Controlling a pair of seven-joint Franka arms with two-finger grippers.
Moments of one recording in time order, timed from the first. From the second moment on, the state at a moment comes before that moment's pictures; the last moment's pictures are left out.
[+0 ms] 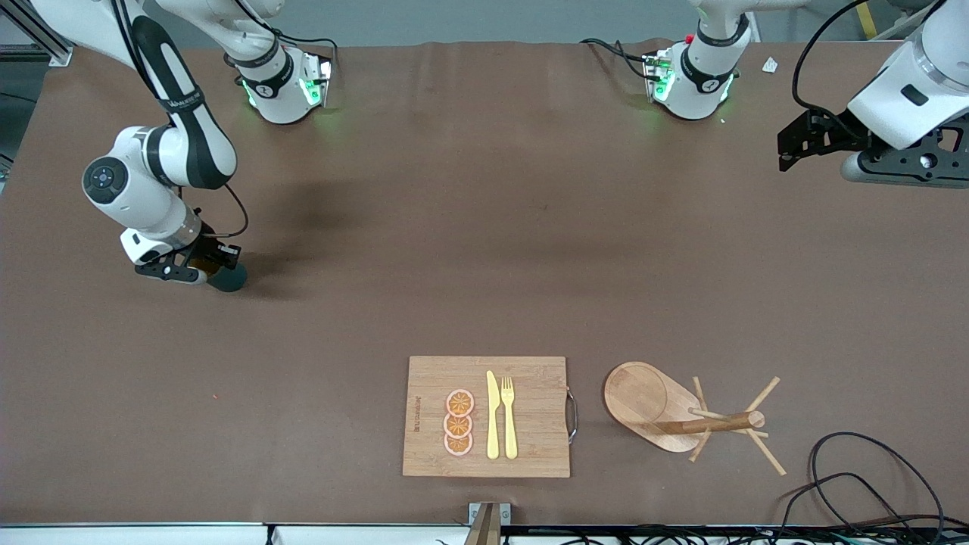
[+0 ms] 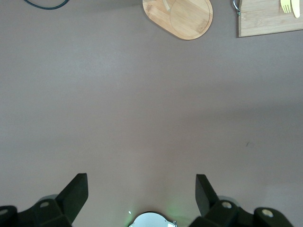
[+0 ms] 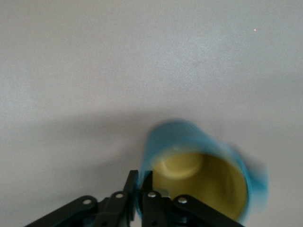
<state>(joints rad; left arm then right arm) 0.01 -0.01 -0.20 -1.49 0.02 1.41 -0.06 -0.07 0.14 0.00 -2.45 -0.01 2.60 0.09</state>
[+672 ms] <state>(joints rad) 0.01 -0.01 -0.20 -1.49 0.02 1.41 -0.06 -0.07 0.14 0.00 -2.40 0.00 2.51 0.11</state>
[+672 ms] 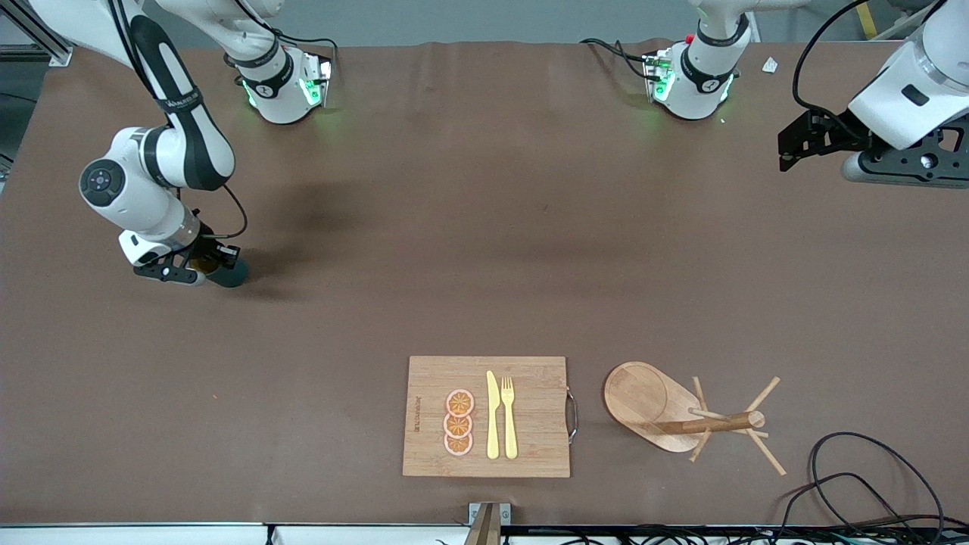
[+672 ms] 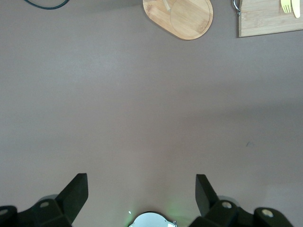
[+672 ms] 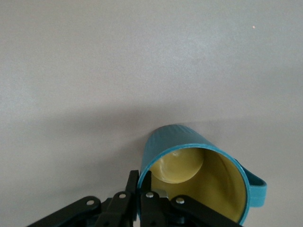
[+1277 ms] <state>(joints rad) 0.01 -0.01 -0.20 -1.49 0.02 1.41 -0.06 0.12 0.10 0.03 -2.17 0.03 2.15 0.47</state>
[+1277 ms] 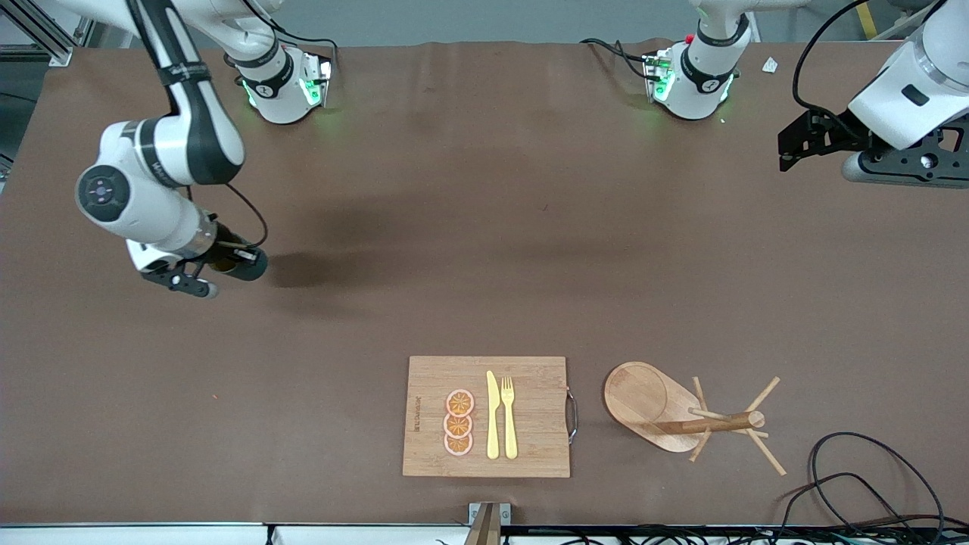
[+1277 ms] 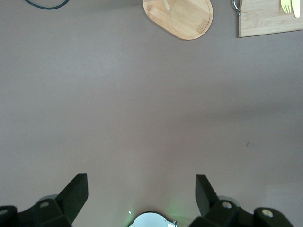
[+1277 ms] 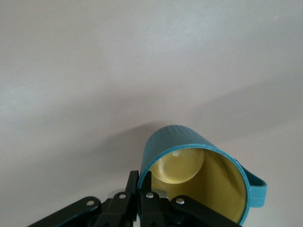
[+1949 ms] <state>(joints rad) 0.01 -0.01 -0.20 -1.49 0.02 1.41 -0.06 0.58 0.10 0.03 -2.00 0.08 2.10 1.23</state>
